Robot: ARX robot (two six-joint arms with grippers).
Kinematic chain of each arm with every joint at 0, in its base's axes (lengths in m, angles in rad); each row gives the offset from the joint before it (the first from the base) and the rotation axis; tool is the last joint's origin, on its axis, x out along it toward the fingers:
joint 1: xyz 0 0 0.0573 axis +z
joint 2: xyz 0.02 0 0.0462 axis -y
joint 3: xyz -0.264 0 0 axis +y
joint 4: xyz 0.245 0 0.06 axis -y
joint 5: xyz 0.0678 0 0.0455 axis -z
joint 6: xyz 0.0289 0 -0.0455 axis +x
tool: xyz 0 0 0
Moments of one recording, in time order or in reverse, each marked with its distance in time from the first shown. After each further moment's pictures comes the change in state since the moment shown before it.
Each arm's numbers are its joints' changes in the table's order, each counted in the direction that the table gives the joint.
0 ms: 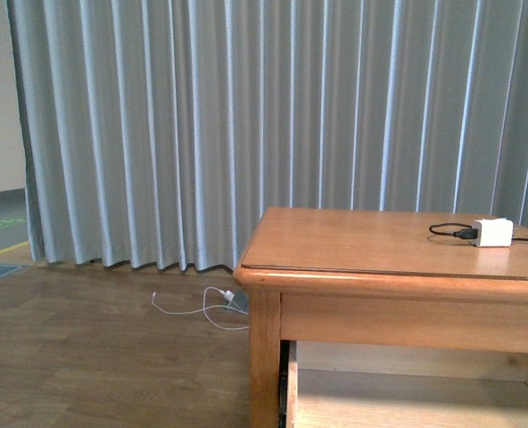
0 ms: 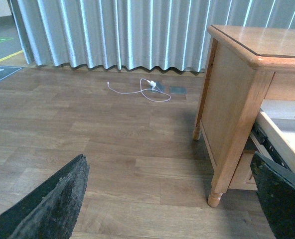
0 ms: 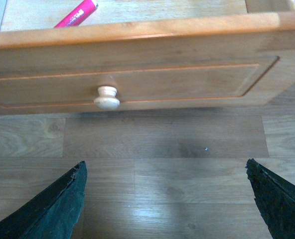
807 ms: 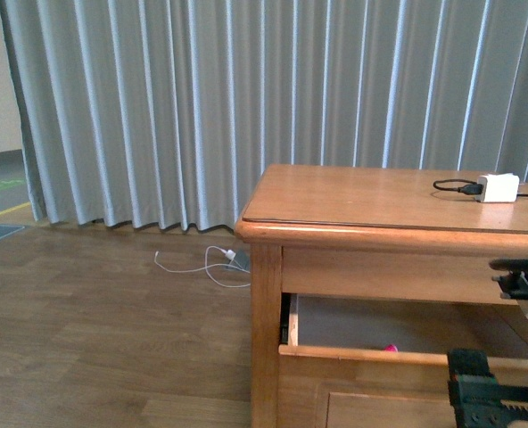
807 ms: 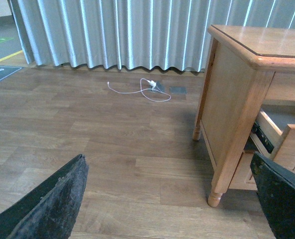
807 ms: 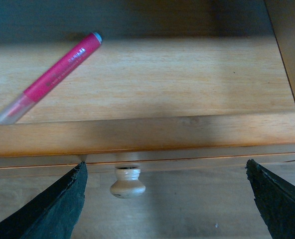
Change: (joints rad) left arm 0.000 0.000 0.000 0.000 0.000 0.000; right arm 0.060 -0.869 -0.462 0.443 0.138 0.010
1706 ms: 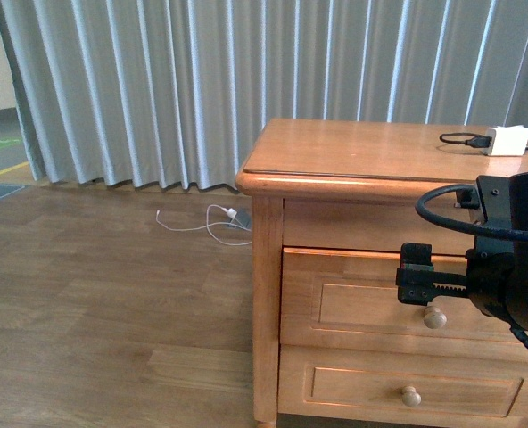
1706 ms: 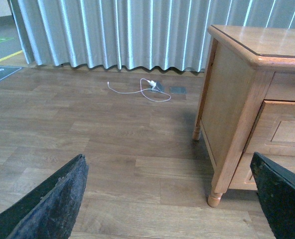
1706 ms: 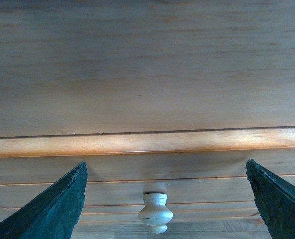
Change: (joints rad) left arm 0.000 0.000 0.000 0.000 0.000 0.000; right arm -0.014 -0.303 -0.176 0.445 -0.007 -0.047
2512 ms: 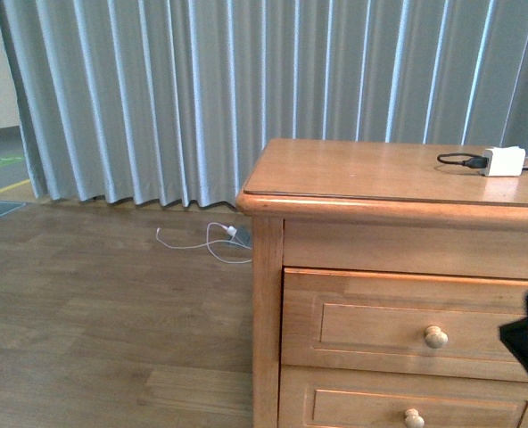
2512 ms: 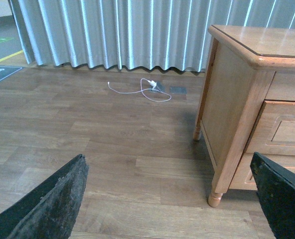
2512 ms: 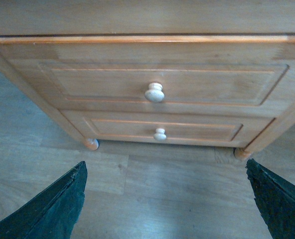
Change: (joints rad) left arm 0.000 0.000 0.000 0.000 0.000 0.000; right arm -0.050 0.681 0.415 -0.390 -0.207 -0.035
